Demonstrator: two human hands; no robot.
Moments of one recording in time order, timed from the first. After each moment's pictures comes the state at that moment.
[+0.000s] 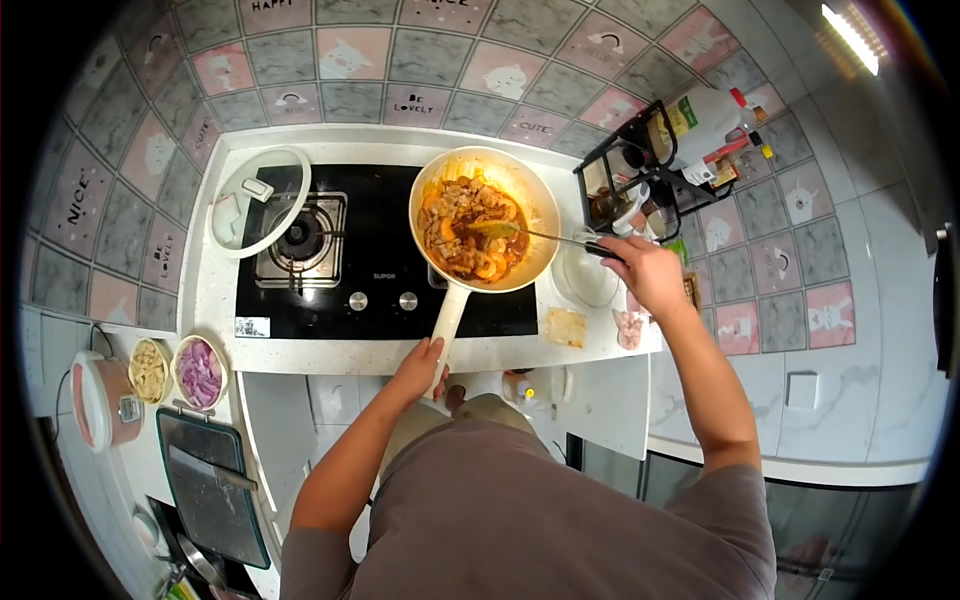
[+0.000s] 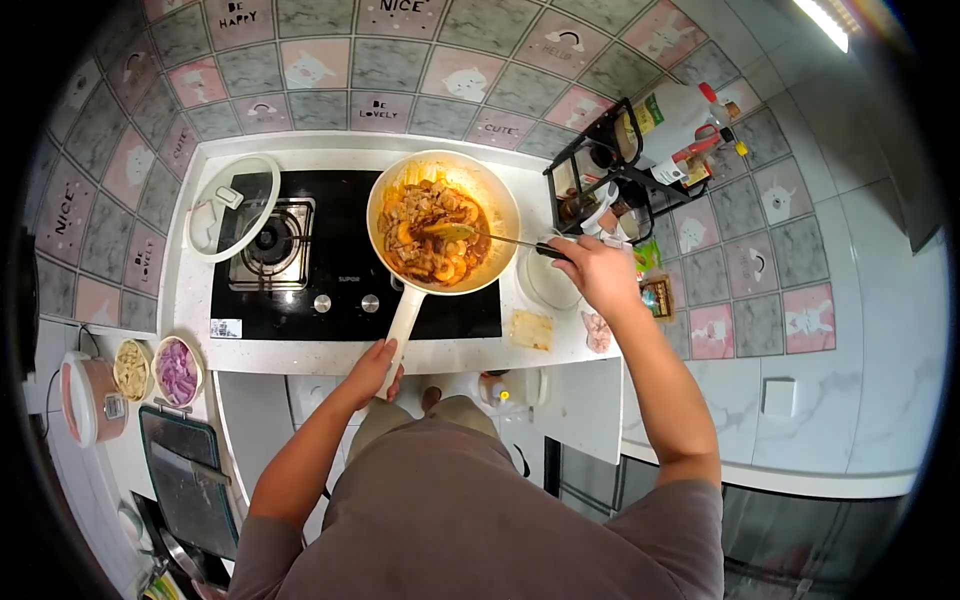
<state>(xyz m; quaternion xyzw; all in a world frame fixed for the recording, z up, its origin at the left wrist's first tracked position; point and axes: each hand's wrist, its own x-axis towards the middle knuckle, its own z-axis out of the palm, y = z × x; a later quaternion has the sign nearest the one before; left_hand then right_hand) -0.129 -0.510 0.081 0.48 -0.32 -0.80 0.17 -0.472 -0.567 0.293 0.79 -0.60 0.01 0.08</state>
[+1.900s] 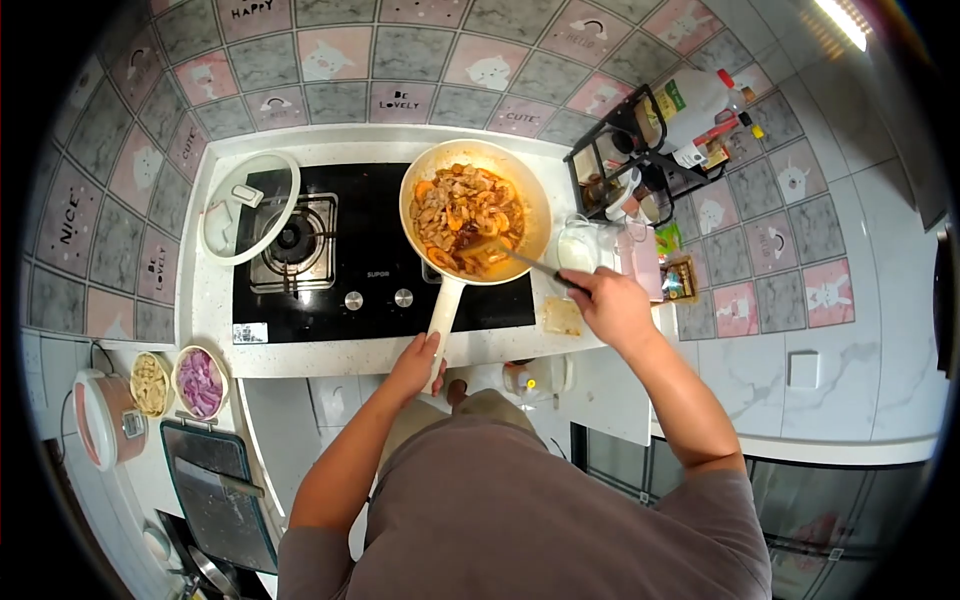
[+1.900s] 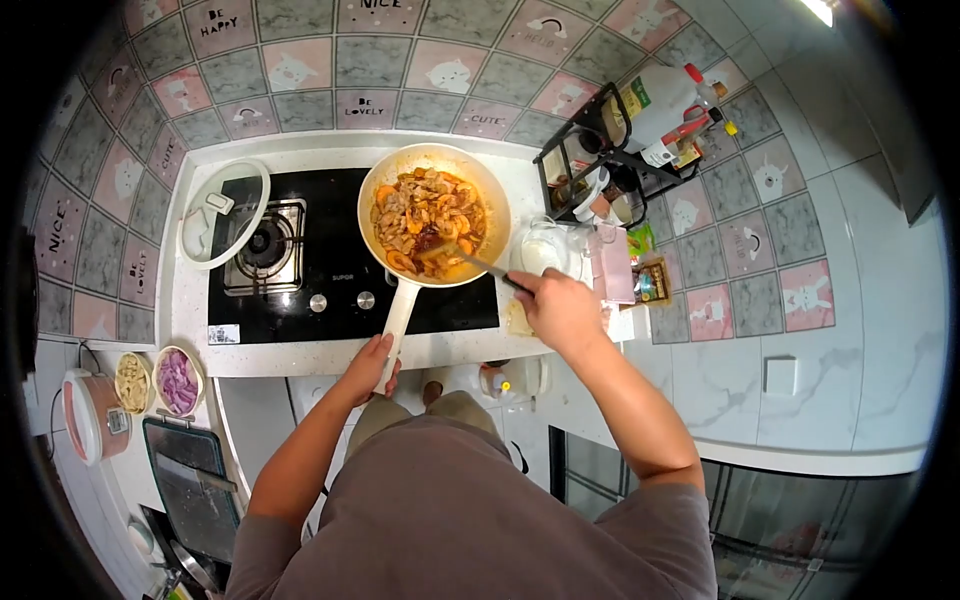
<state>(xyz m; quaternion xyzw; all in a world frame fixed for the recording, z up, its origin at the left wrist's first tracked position) -0.127 -0.511 0.081 0.47 -0.29 -0.81 0.17 -0.407 -0.520 0.284 0.71 -0.71 -0.01 -0.04</state>
